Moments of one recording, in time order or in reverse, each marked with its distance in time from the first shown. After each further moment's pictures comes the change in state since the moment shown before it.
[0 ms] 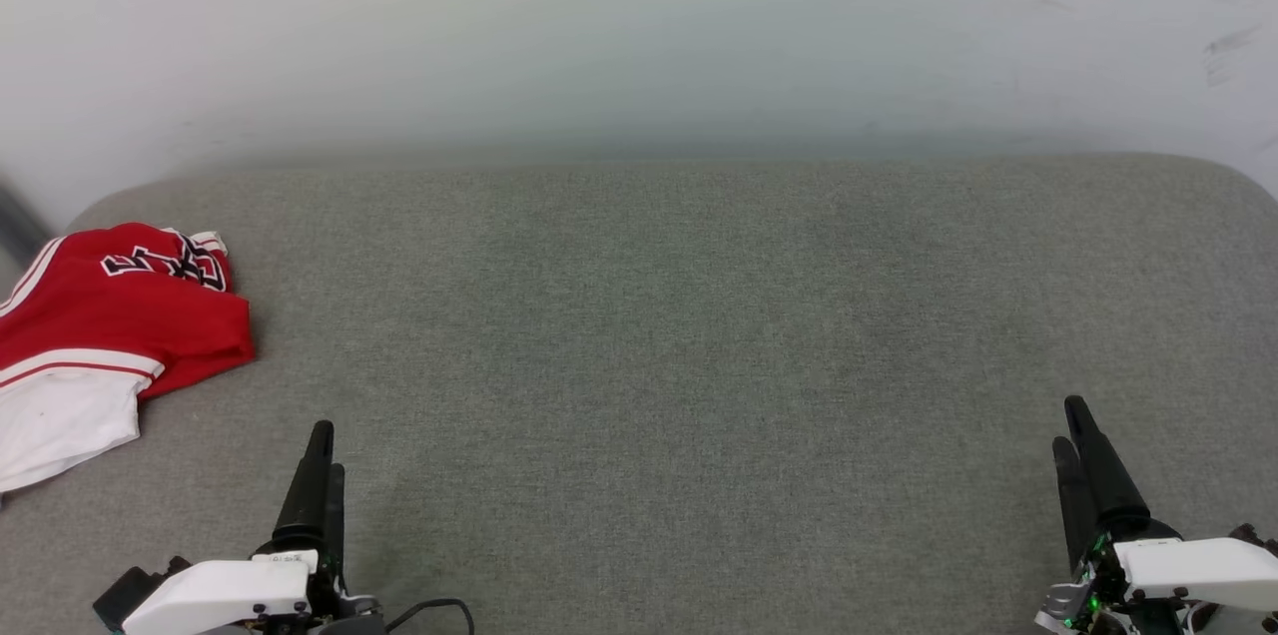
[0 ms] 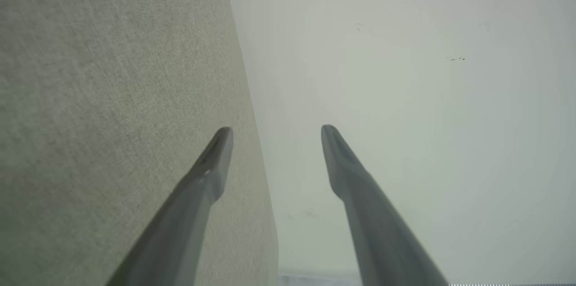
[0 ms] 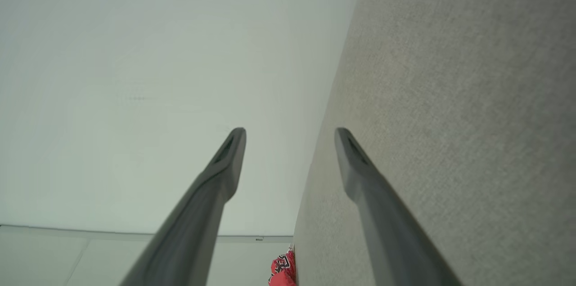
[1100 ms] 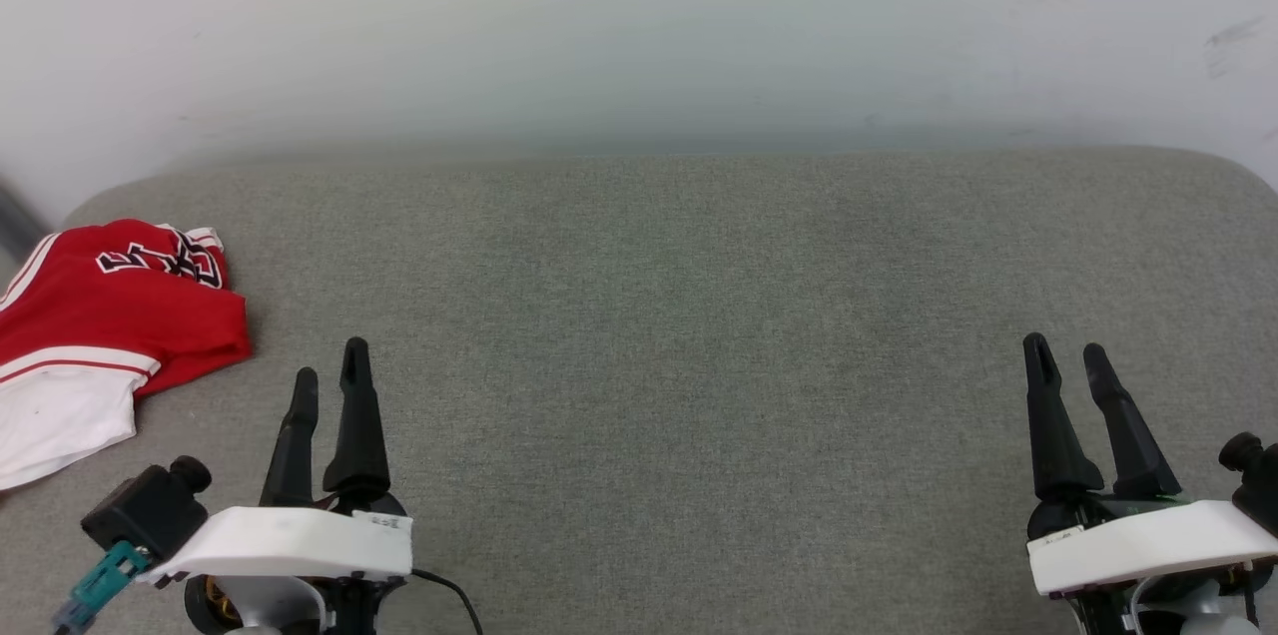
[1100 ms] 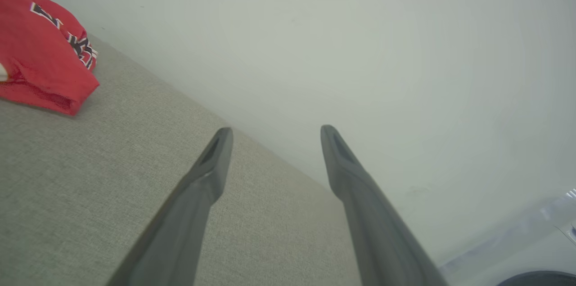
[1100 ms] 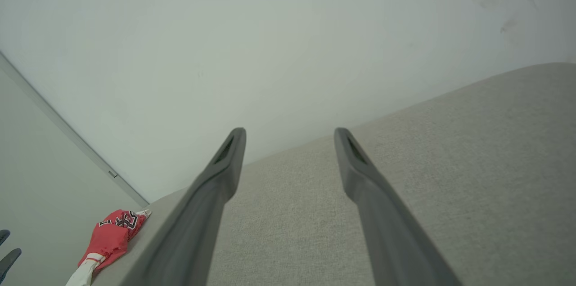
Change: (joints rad) left arm 0.040 0.002 -0.102 -0.339 0.746 0.136 -0.123; right arm 0.034 0.000 0.063 -0.279 -0.926 0.000 -0.123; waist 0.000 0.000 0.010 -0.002
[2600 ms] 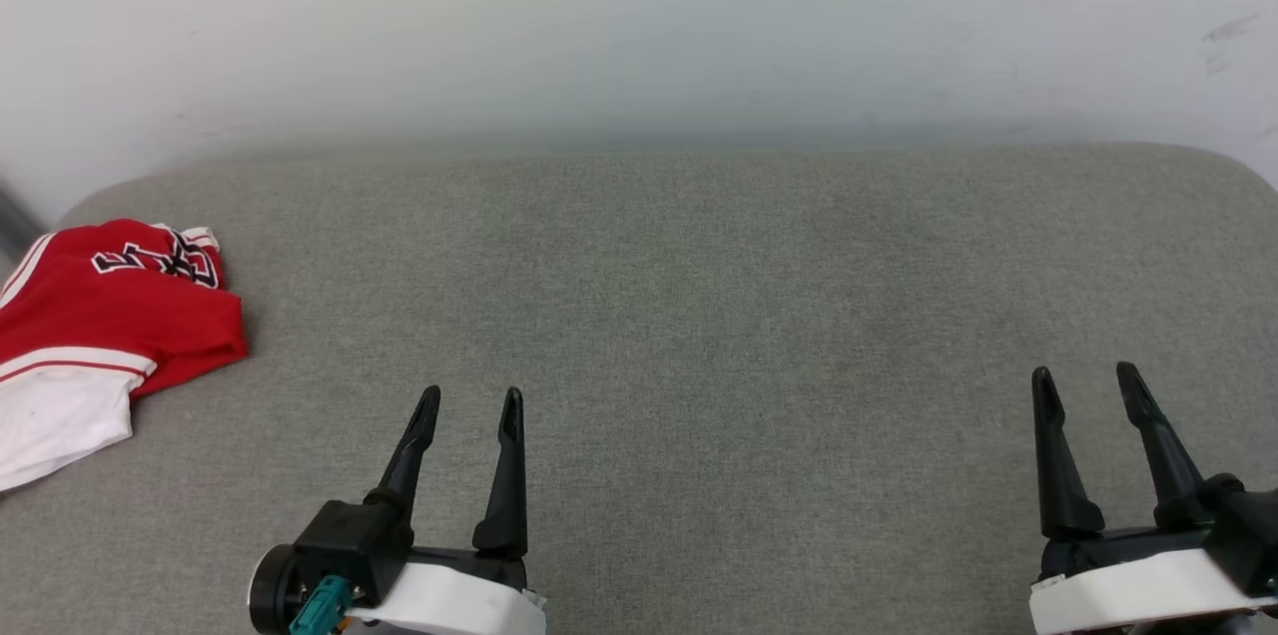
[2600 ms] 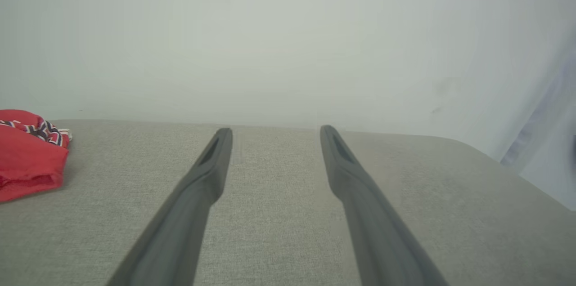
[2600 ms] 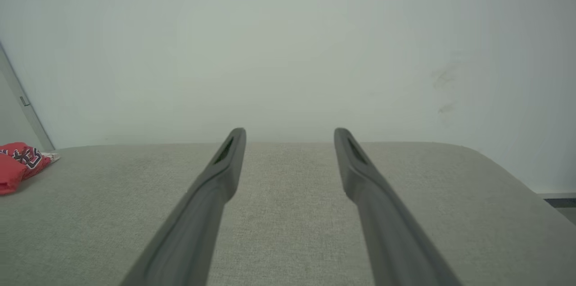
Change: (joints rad) left arm 0.035 0.080 -0.295 0.013 0.467 0.102 -0.114; right arm 0.061 0.000 -0.032 -0.029 -0.430 0.000 -0.116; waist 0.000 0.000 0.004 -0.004
